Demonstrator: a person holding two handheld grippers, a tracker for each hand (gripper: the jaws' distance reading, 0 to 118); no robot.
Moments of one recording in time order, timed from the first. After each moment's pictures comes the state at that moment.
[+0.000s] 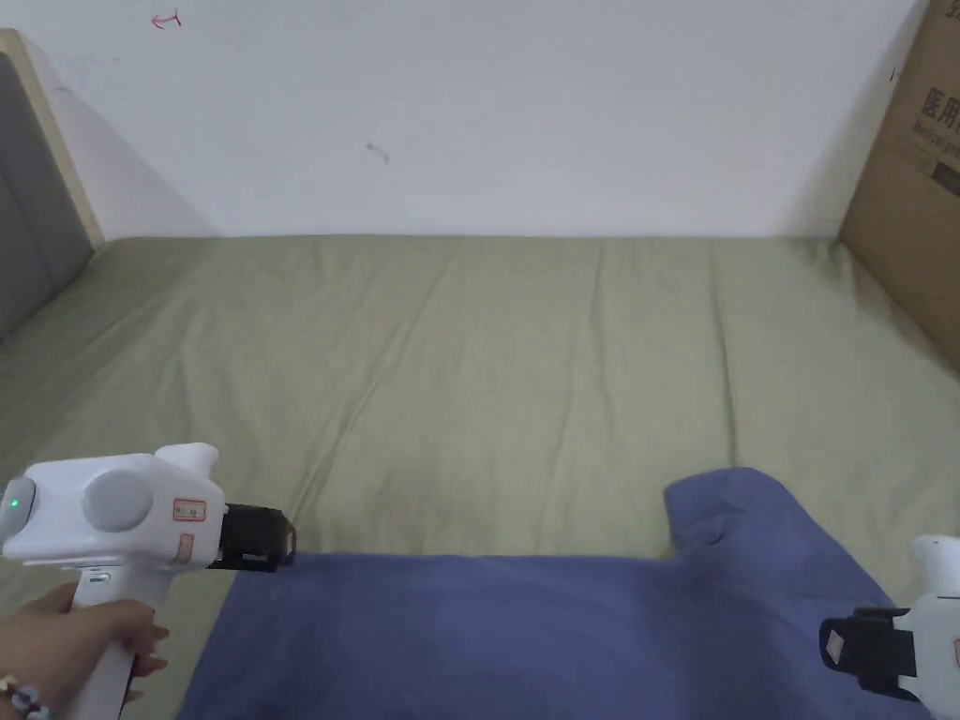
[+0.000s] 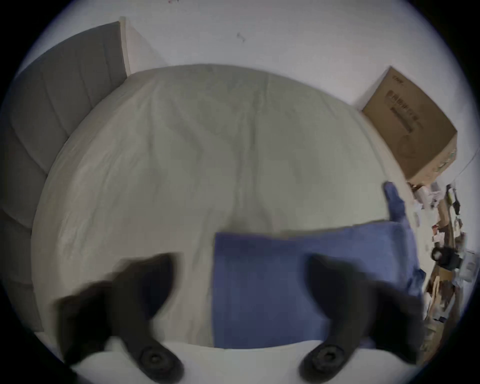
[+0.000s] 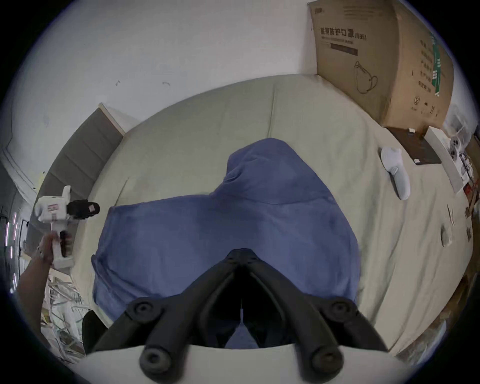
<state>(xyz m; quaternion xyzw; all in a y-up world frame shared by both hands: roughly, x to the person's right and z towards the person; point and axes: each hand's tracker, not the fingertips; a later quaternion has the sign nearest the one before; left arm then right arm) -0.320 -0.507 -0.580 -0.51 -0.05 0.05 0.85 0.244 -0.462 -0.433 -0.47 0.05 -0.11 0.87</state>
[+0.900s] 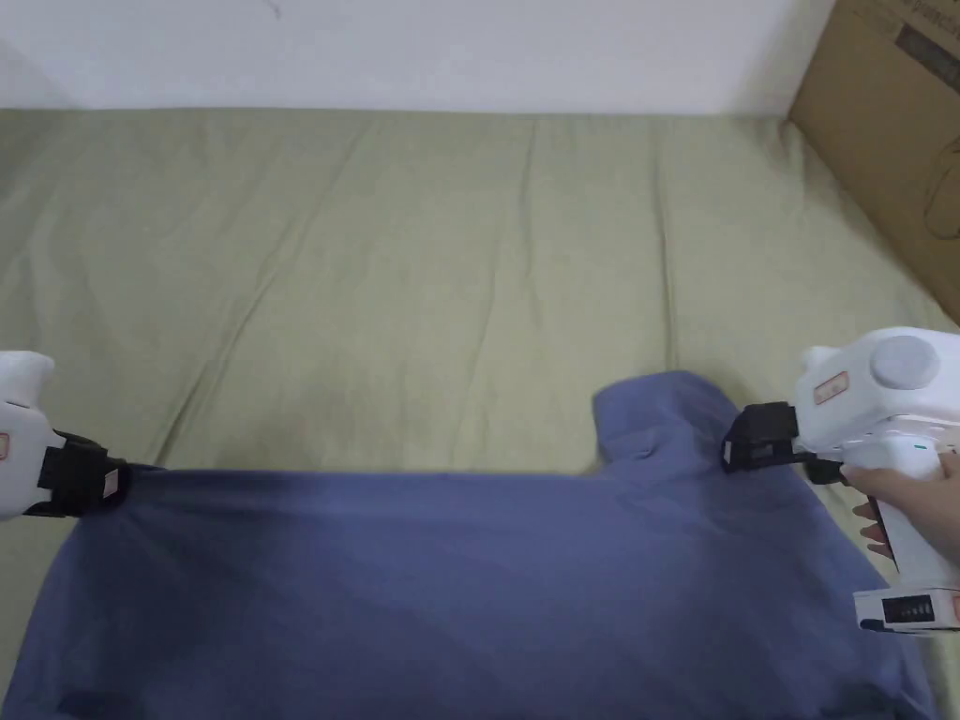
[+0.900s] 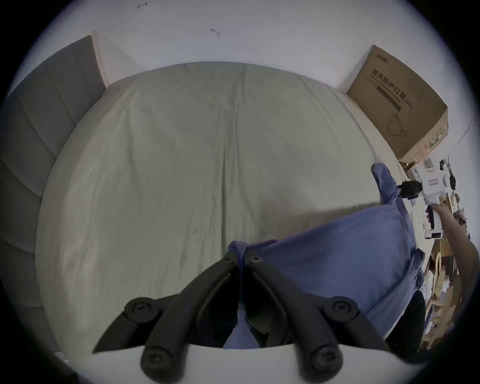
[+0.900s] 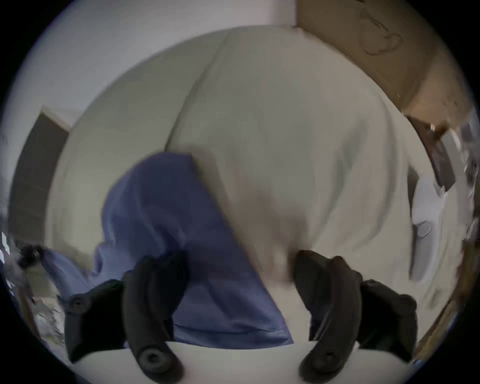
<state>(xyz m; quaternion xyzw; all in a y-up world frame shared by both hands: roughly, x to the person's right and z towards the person) -0.298 -0.479 -0.560 -0.51 -0.10 0.02 0.85 0.315 -0.545 -0.624 -0.60 -0.01 -0.06 0.80</state>
